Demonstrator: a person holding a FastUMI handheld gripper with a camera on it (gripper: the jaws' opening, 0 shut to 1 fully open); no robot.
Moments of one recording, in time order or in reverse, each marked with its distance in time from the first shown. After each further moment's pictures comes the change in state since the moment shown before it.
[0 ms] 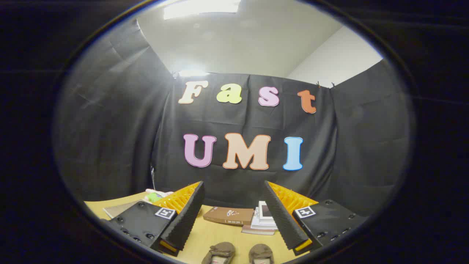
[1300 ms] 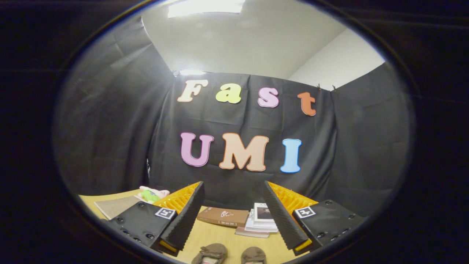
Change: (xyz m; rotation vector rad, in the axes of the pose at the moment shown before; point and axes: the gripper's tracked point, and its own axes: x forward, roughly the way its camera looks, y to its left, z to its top) arm 0.013 -0.015 -0.017 -0.020 0.007 -0.008
